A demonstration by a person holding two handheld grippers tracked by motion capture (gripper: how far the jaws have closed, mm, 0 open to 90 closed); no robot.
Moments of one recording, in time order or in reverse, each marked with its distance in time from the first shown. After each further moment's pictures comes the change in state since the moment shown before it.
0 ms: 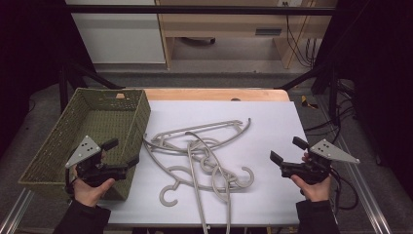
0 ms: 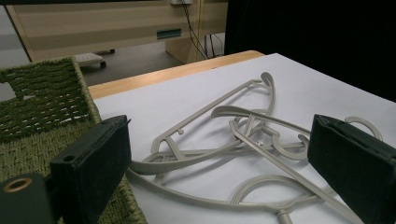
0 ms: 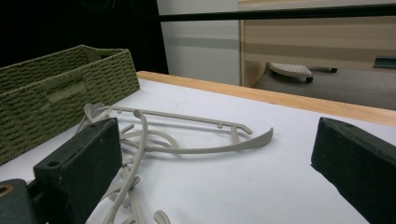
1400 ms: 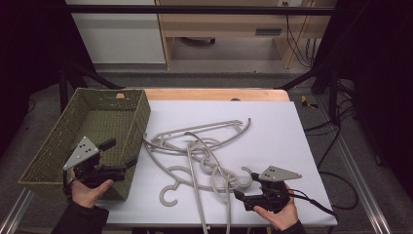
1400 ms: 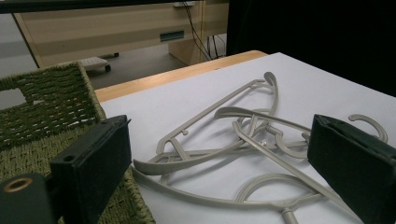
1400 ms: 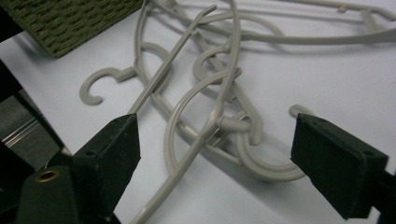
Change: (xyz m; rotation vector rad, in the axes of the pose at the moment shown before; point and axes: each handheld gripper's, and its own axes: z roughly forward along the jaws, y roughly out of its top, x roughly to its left) left arm -0.001 0.001 -0.004 -0.001 0.013 0.026; right arm 0.092 -0.048 0.028 0.401 0.155 -0.020
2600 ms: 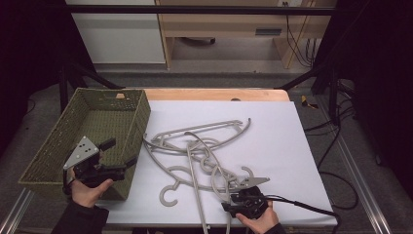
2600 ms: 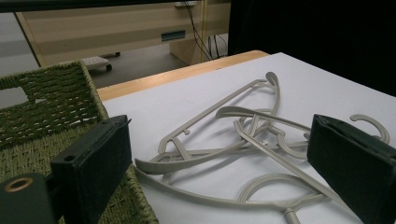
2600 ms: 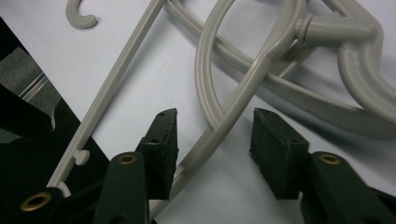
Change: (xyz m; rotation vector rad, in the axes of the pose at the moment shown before) left arm 0.001 -0.001 0.001 0.000 0.004 -0.003; right arm 0.019 -0.032 0.058 0.261 0.074 0.052
